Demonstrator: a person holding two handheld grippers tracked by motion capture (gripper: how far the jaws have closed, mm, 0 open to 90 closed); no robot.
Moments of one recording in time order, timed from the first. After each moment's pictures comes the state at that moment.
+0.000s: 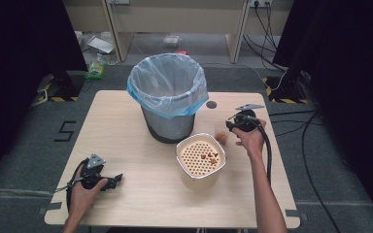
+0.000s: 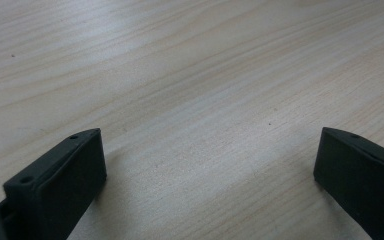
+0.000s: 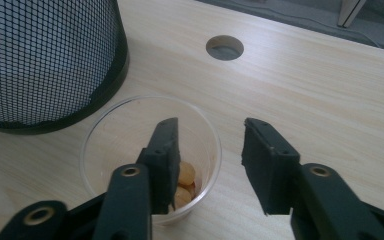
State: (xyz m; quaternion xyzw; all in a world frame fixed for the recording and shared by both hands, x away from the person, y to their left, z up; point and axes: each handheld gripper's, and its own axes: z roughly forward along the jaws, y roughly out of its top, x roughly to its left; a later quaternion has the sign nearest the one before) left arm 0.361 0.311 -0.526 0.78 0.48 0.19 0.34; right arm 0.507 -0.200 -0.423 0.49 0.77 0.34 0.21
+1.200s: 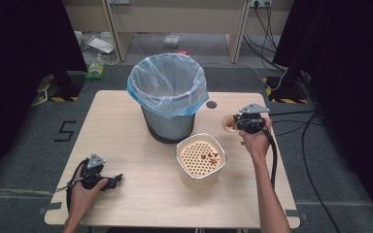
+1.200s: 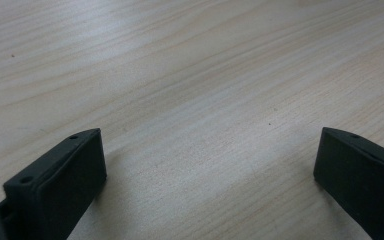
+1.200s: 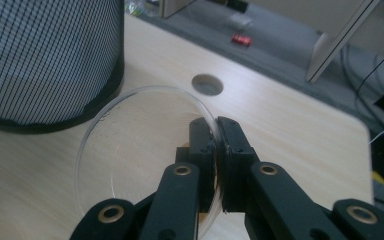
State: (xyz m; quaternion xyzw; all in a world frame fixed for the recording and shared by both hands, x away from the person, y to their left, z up) left arm 0.361 0.311 -0.526 0.78 0.48 0.19 0.34; right arm 0.482 -0.208 -0.400 0.41 0.78 0.36 0.31
